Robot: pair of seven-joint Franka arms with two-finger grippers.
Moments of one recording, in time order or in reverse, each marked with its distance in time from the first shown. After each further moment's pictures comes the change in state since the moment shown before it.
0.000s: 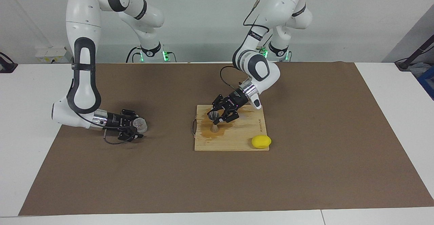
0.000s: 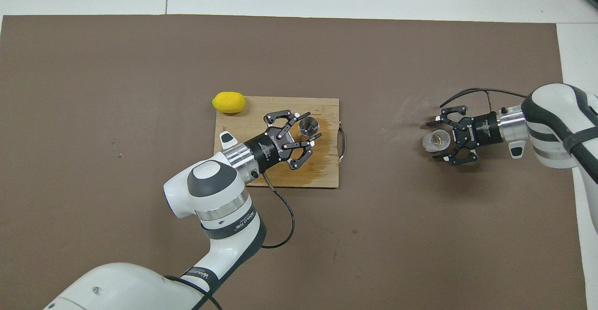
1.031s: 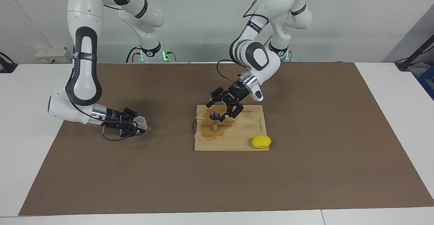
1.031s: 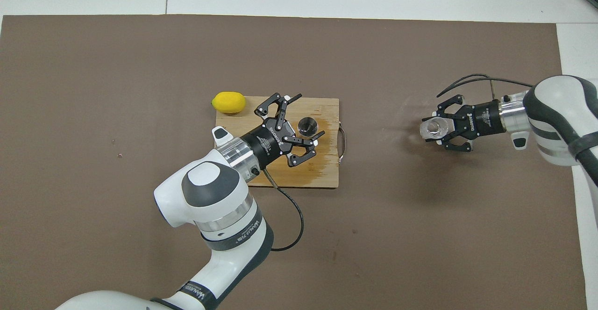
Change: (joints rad) left arm -0.006 -0.102 -0.033 0.056 0.000 0.184 -0.065; right arm 0.083 -0.115 -0.001 -0.004 -0.002 0.063 0.107
